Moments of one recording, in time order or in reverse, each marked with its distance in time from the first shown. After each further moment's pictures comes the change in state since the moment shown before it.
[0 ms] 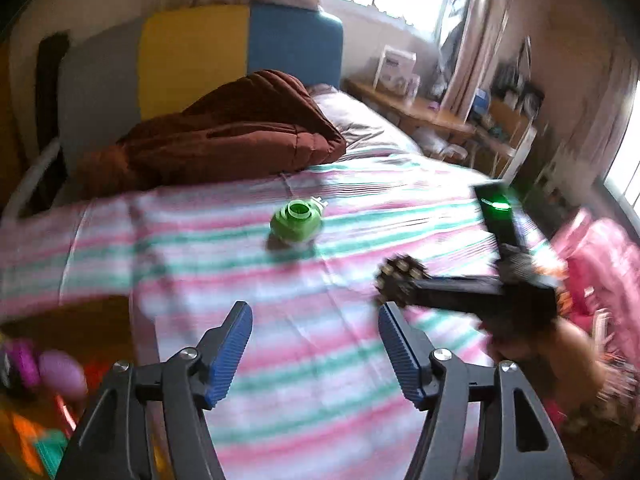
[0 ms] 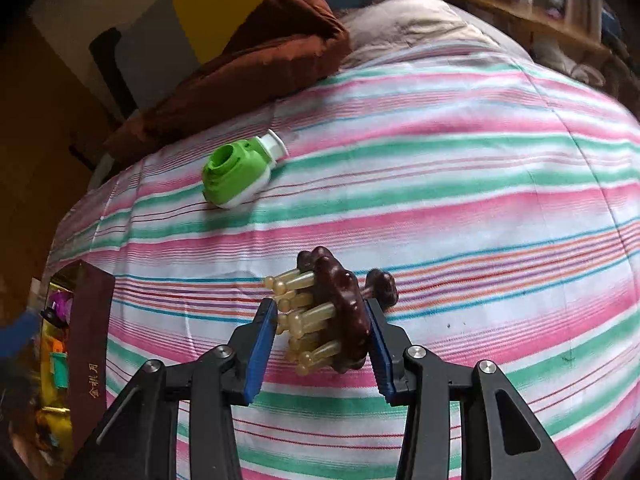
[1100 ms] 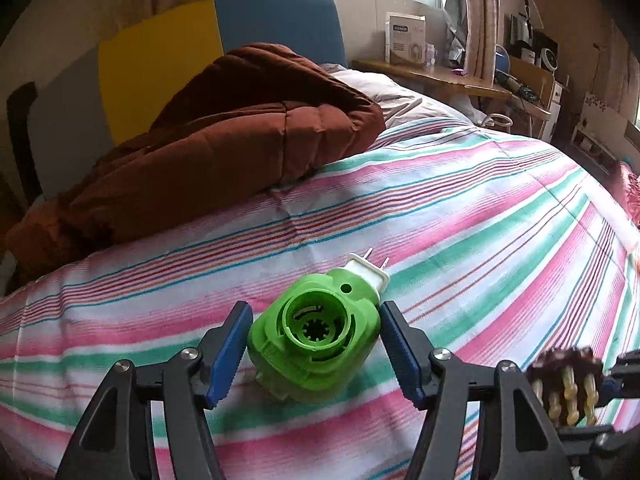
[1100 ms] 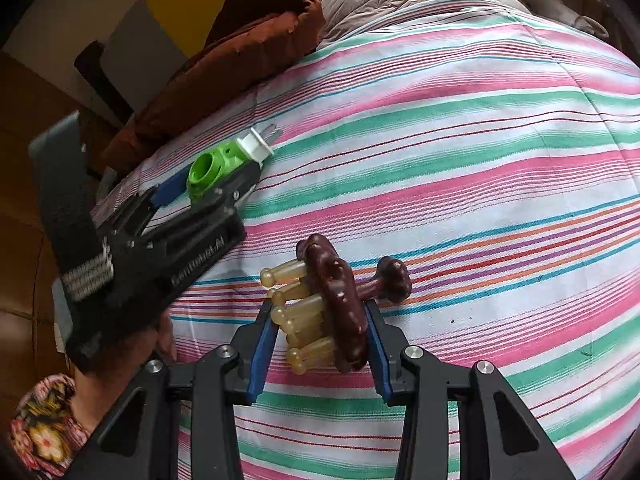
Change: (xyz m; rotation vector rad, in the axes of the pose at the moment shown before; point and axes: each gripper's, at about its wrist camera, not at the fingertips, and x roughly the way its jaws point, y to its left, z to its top) left arm 0.173 -0.012 0.039 0.126 -0.037 0.134; right arm 0.012 -0.013 0.002 0.091 0.095 0.080
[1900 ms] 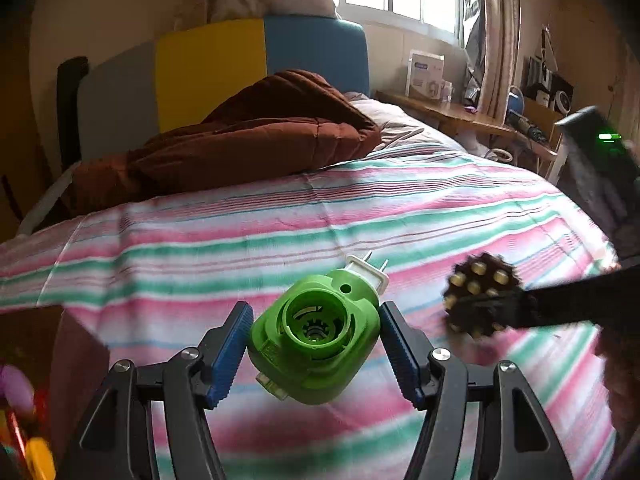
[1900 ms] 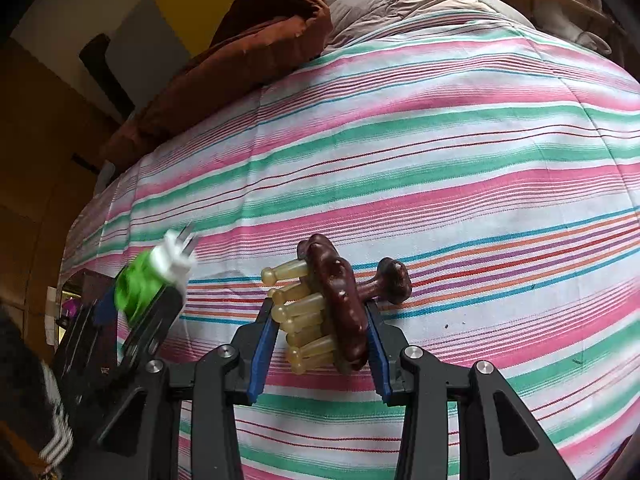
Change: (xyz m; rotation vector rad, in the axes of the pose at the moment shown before) left arm -0.098 0.002 -0.070 -0.150 -0.090 0.010; right arm -0.005 0.001 -0.001 -0.047 -0.021 -0.029
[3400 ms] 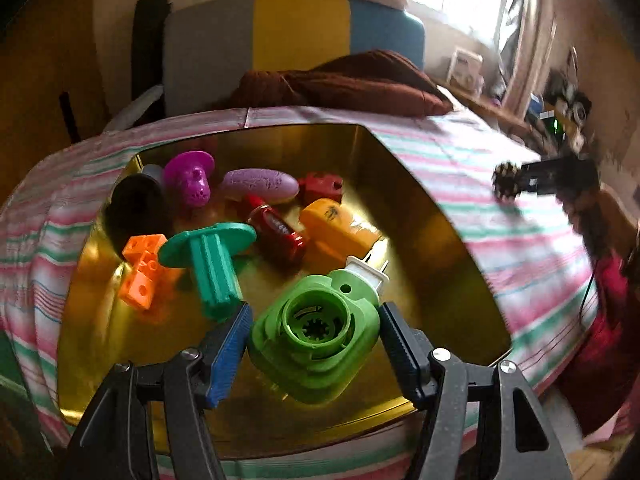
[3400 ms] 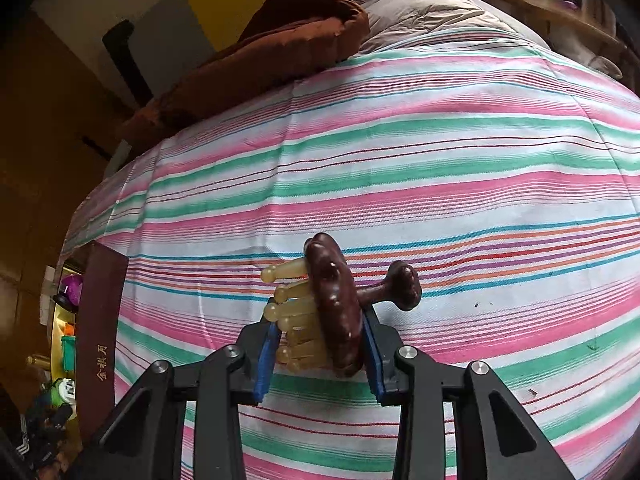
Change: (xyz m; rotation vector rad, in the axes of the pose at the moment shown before) left arm -0.172 0.195 -0.136 -0.087 0.144 0.029; right arm -0.002 0.021 -0.020 -0.079 -0.043 0.007
